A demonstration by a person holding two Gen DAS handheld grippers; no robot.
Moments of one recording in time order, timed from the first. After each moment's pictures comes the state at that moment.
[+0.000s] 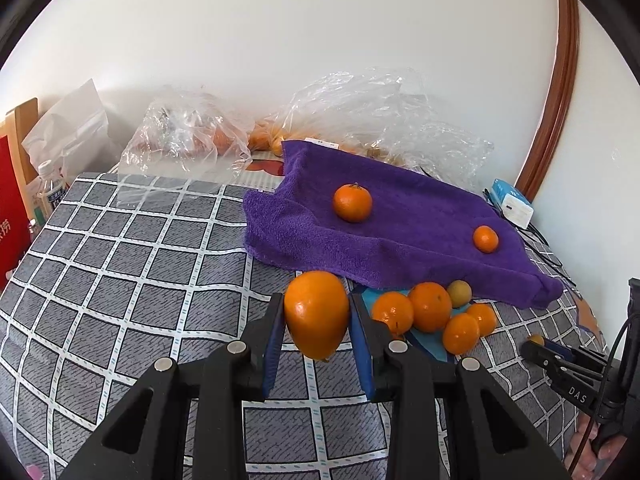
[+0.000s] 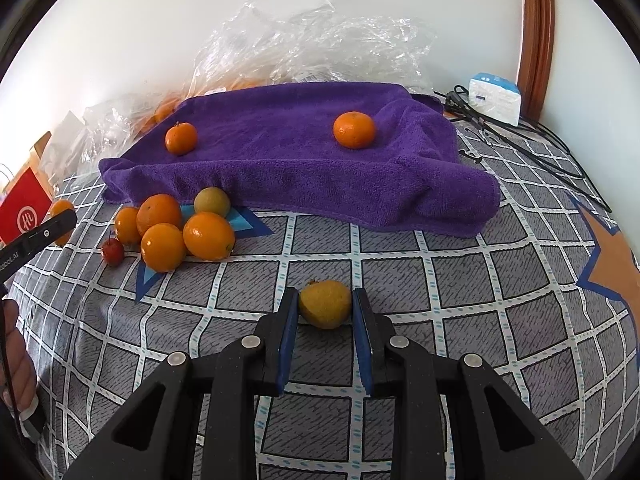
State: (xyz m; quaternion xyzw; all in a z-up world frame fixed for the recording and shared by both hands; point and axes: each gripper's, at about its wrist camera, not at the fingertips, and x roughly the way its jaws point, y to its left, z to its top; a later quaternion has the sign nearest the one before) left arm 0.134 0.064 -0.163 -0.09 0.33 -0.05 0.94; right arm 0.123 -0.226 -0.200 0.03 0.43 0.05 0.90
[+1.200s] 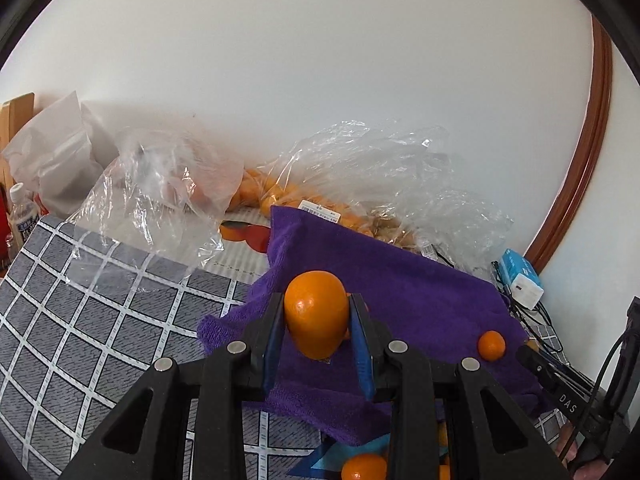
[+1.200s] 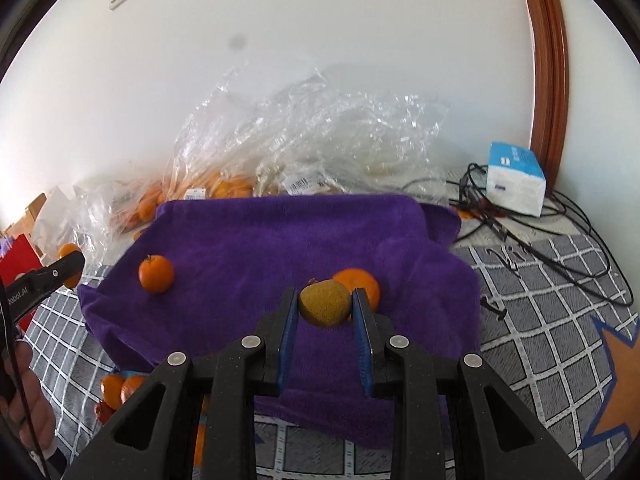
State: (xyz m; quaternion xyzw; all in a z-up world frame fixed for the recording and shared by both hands) left arm 0.224 0.057 -0.134 -0.15 0.28 -0.03 0.95; right arm 0.226 -0.234 -0.163 0.06 0.34 0.04 0.94
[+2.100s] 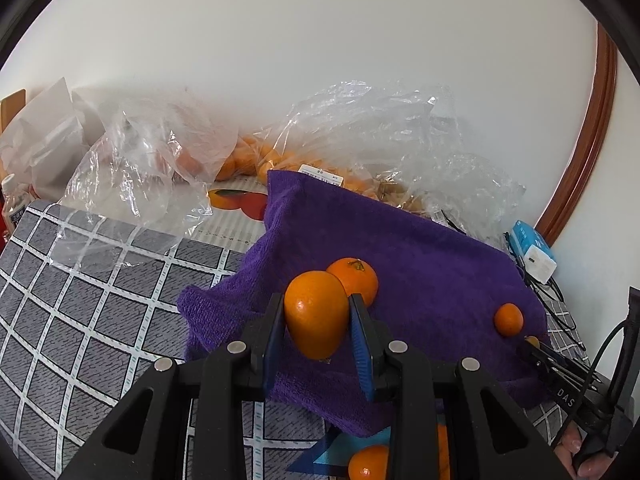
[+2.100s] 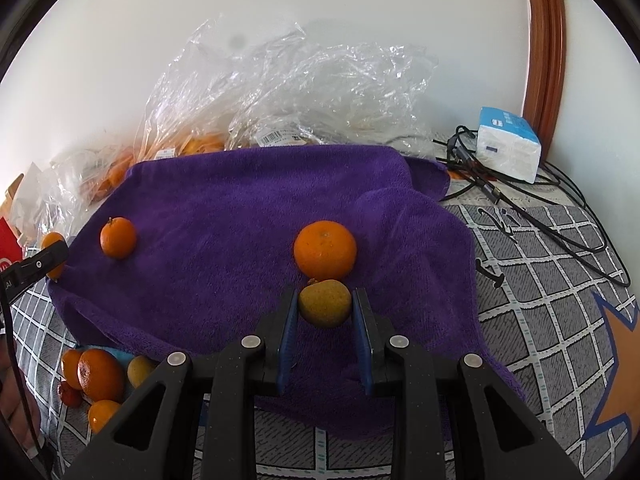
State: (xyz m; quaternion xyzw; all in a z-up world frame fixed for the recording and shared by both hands) left arm 0.237 0.044 -0.159 -0.13 0.32 -0.03 0.94; right arm 0.236 -0.238 -0.192 0.04 0.40 0.02 0.92
